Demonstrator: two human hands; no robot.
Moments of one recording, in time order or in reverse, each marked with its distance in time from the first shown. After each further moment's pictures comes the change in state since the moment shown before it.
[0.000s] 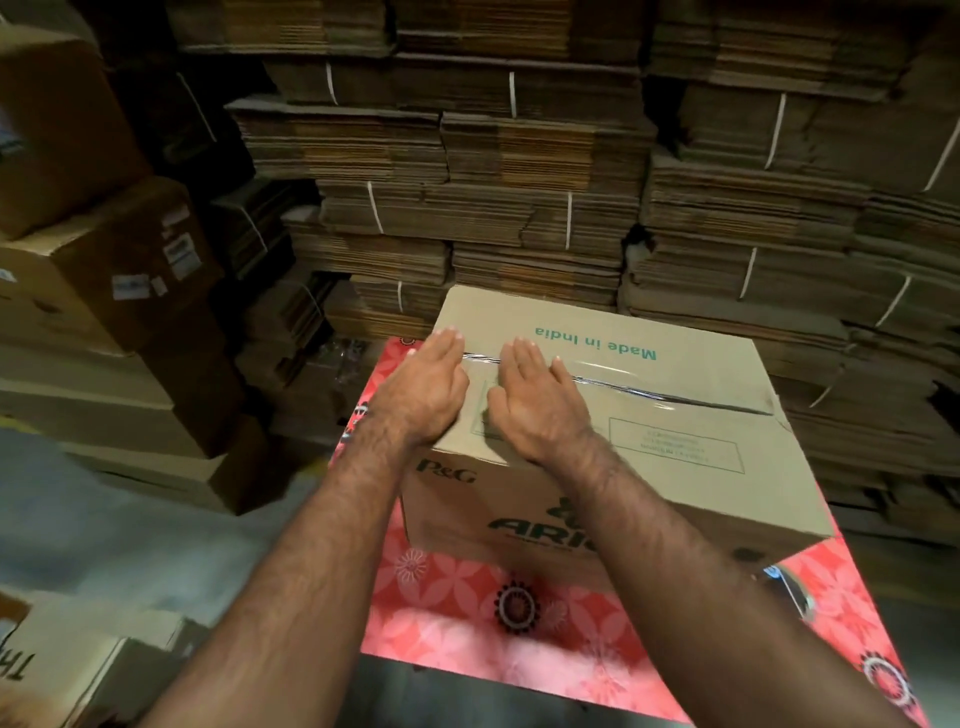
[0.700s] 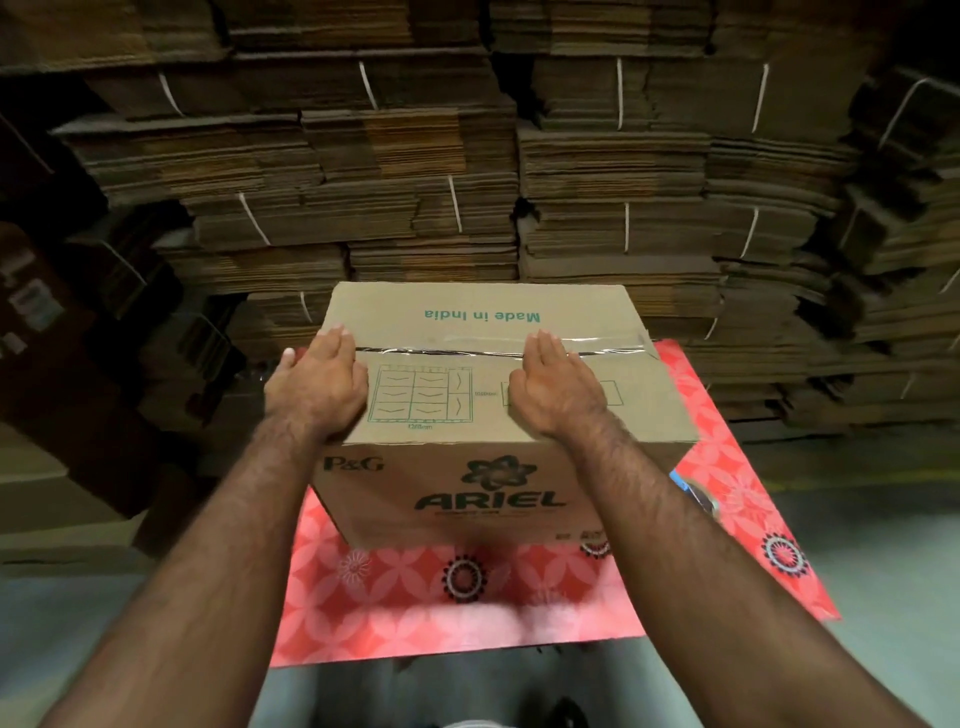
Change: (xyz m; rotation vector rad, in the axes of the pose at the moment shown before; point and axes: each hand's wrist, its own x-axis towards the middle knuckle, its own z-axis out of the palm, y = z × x) left_hand 0.006 0.023 0.003 0.318 -0.068 -0.112; right_hand -0.065 0.121 -0.005 0.073 -0.018 0.309
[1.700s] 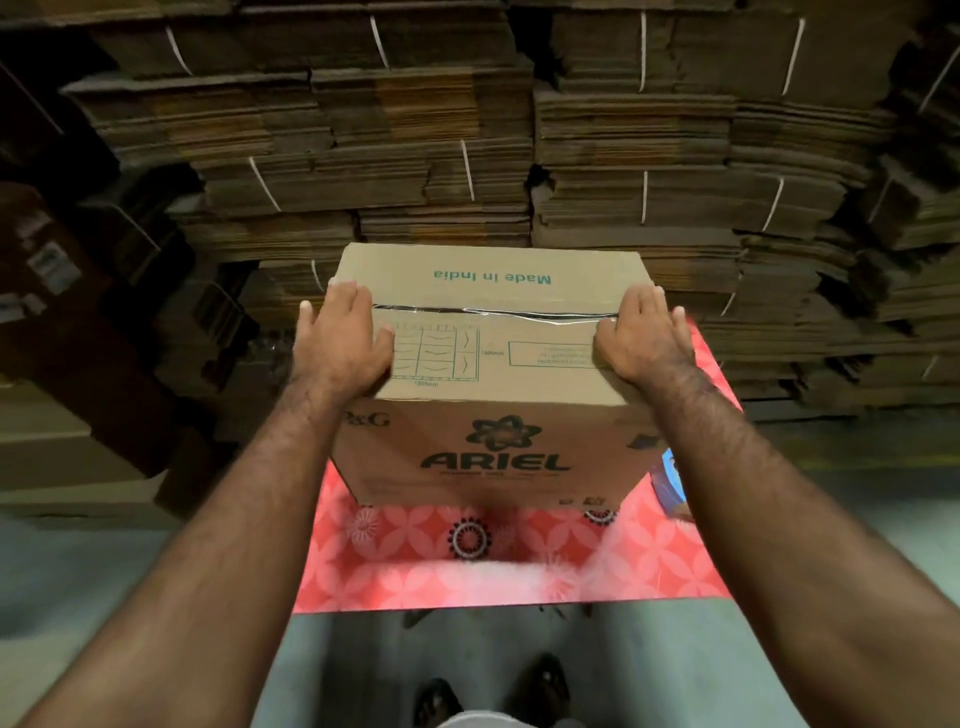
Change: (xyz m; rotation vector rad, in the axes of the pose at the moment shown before) left_hand -0.014 0.021 -0.006 -0.073 0.203 0.039; right_hand 0.011 0.076 -0.021 -0.029 0.211 0.225
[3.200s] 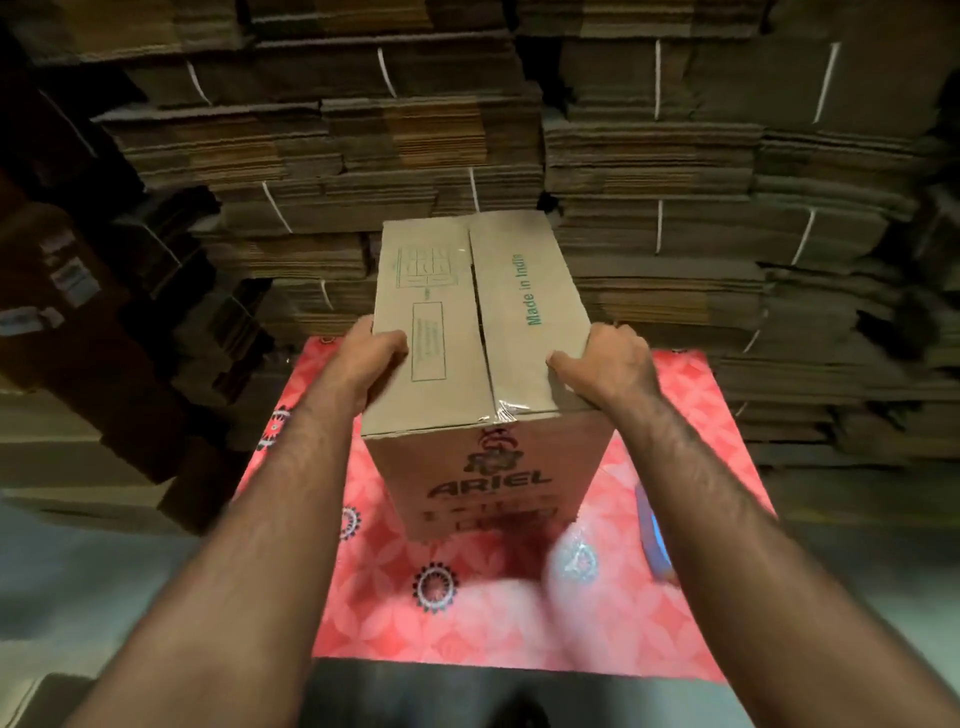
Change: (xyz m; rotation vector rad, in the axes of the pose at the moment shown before) left_hand 0.038 0.089 0.001 -1.057 -0.147 -0.574; right_hand 0.048 0.000 -0.004 0.193 -0.090 0.019
